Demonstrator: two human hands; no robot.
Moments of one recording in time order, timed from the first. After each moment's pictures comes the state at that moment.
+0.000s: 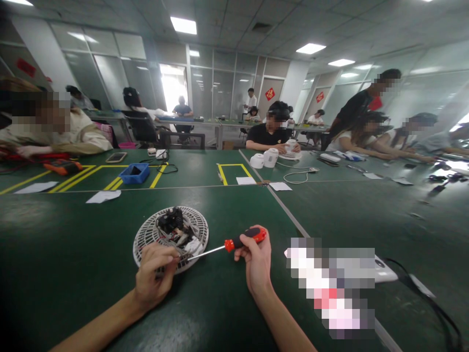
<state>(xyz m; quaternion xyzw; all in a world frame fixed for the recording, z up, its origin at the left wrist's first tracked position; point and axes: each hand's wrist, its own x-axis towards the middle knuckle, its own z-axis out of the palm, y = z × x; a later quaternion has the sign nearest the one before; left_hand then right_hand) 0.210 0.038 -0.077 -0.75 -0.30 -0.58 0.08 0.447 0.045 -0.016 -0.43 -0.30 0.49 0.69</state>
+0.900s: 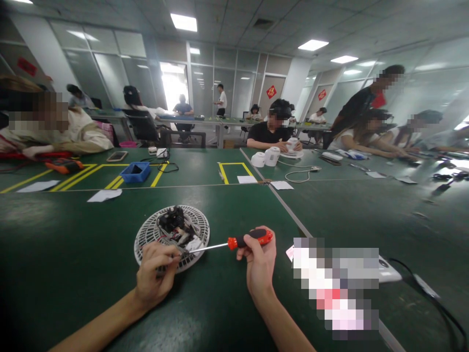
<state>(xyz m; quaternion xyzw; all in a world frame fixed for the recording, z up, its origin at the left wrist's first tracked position) 0.211 0.037 -0.075 -0.75 -0.31 -0.58 0.08 0.442 0.041 -0.015 -0.42 -0.28 0.46 0.73</state>
